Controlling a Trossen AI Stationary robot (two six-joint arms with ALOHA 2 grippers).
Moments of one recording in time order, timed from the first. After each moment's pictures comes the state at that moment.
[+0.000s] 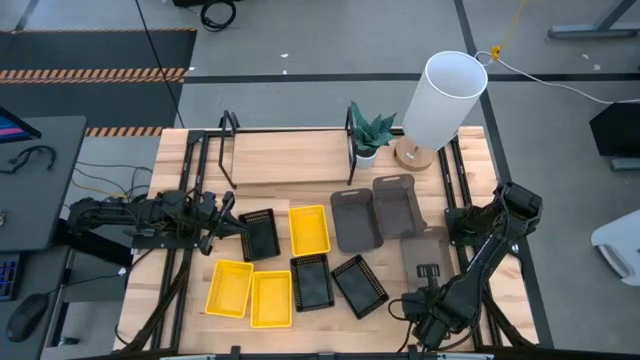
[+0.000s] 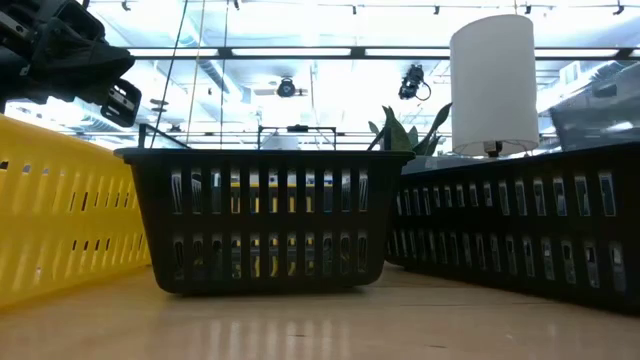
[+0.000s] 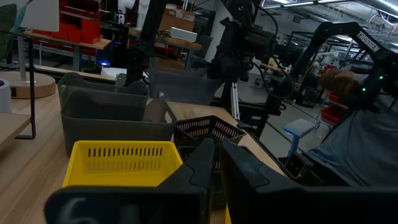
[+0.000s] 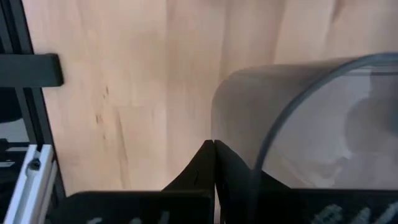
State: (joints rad) left arm -0.03 0.08 0.01 0.10 0.20 -0.24; right arm 0.93 1.77 1.33 -1.22 0.05 0.89
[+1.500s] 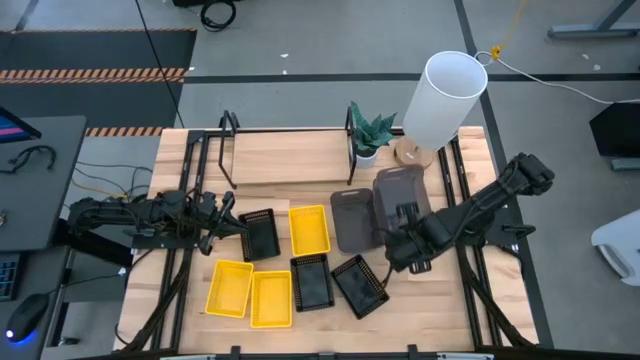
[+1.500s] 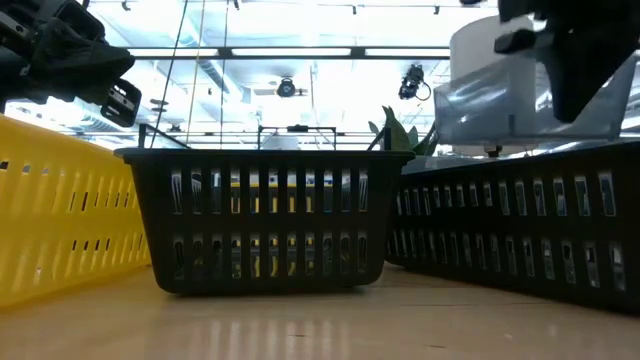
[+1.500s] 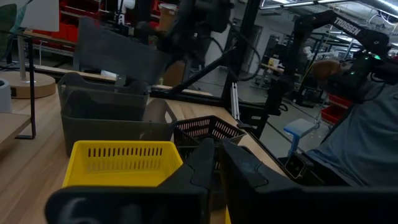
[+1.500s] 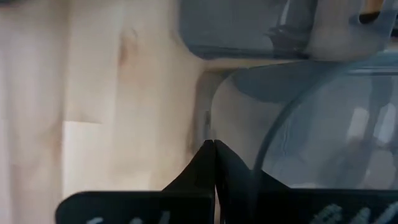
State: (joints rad) left arm -0.03 0.08 0.01 0.10 0.20 -0.24; right arm 0.48 1.48 1.16 -1.29 0.30 0.33
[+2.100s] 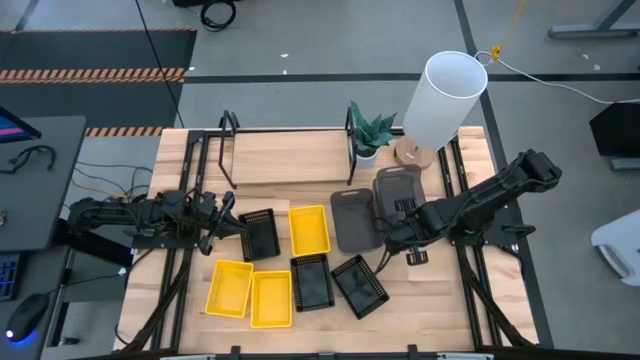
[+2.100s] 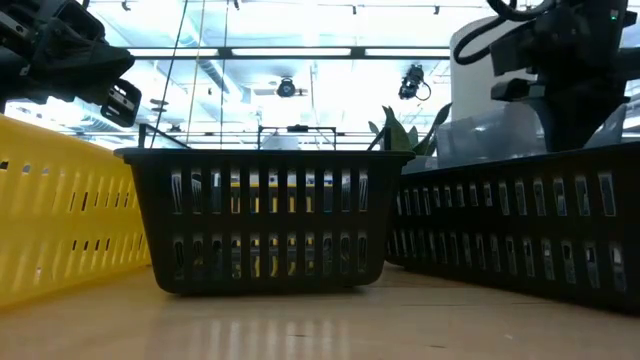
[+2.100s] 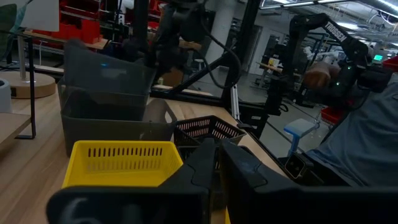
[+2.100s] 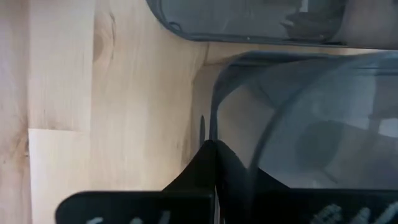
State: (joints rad) left arm -0.03 0.08 0.01 0.10 0.20 -0.24; right arm 0.36 1.40 0.94 -1.07 0.23 0.21
